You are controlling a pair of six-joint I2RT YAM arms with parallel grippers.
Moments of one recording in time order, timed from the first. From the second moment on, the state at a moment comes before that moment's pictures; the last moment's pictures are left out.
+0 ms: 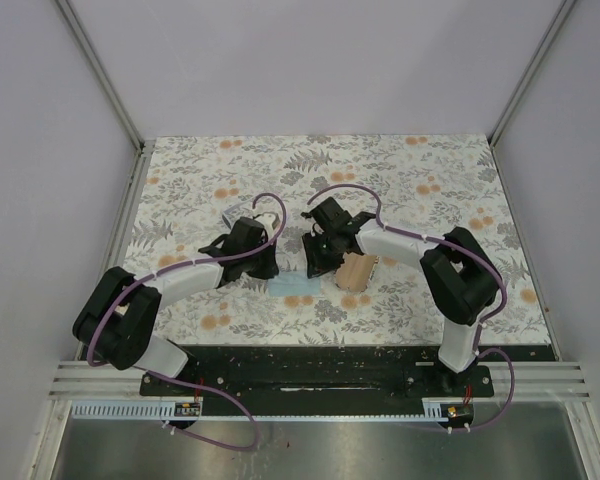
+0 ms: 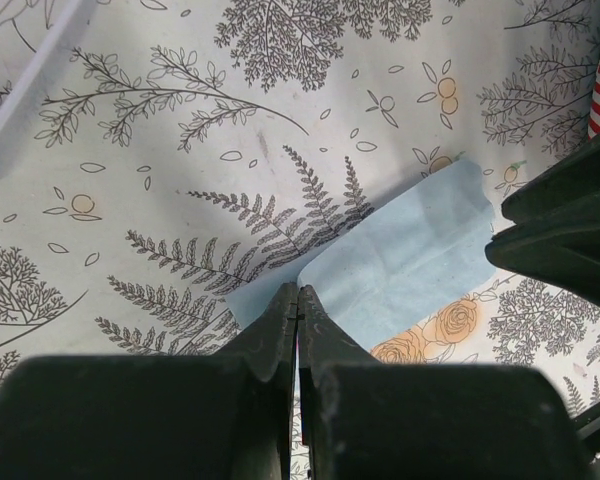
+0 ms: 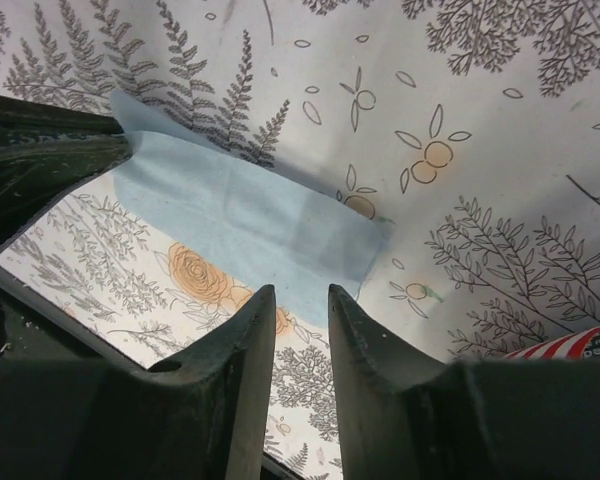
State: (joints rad) left arm -0.56 1.46 0.71 -0.10 0.12 -0.34; right arm 0.73 1.86 1.24 -0.46 -0.23 0.40
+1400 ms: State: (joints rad) left arm -0.59 1.43 0.66 -0.21 0.26 -0.39; right arm 0.71 1.92 1.29 -0.42 -0.25 0.52
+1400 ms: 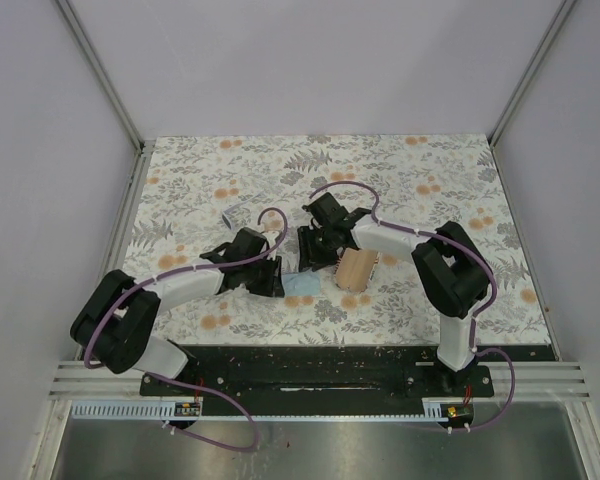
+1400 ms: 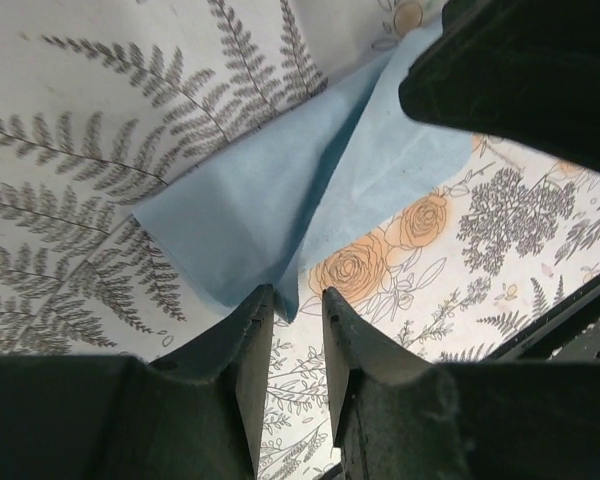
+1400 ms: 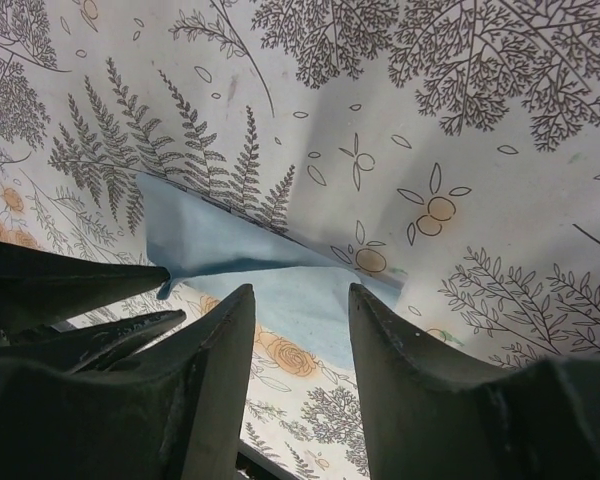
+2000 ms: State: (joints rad) left arm -0.61 1.42 0.73 -0.38 0.11 -0.45; right arm 0.69 1.92 1.29 -0.42 -0.26 0.53
